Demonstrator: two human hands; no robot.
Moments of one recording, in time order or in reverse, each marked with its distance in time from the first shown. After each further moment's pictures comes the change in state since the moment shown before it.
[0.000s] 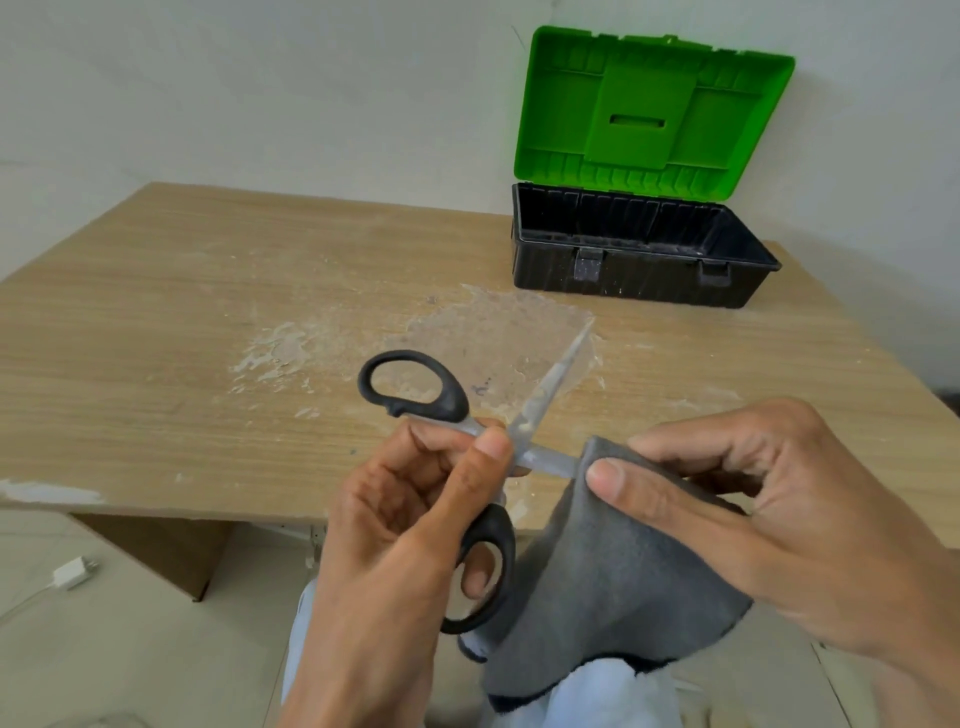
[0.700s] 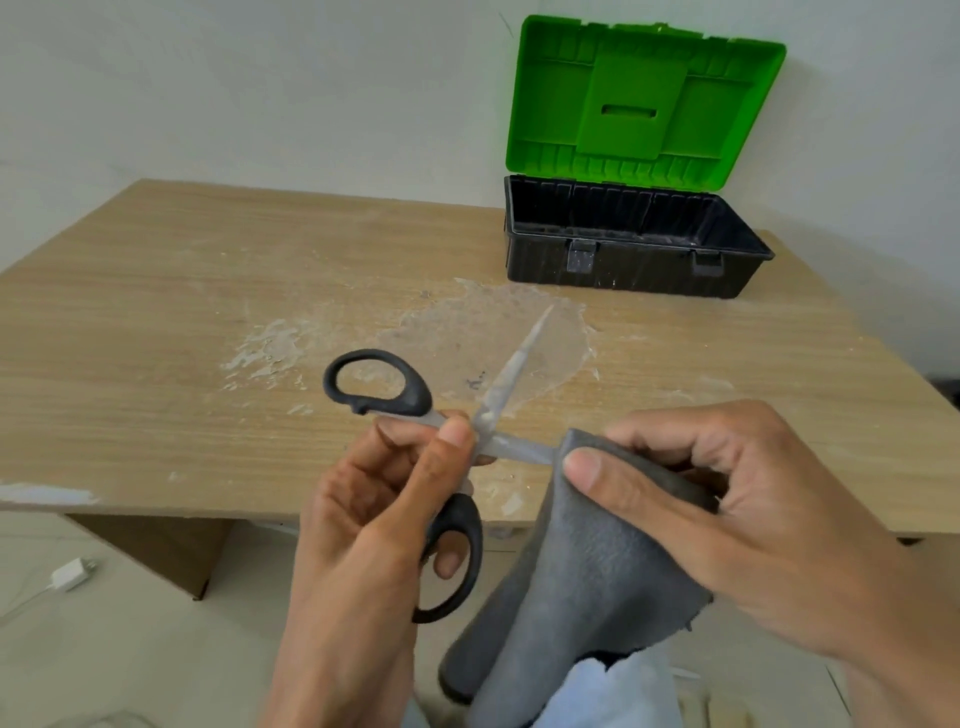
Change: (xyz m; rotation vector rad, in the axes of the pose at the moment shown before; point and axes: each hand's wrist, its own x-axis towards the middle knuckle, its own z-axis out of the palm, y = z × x) left_hand -0.002 0.002 0.001 -0.060 0.120 -0.024; right_hand 0.000 0.006 0.013 0.013 0.032 -0.030
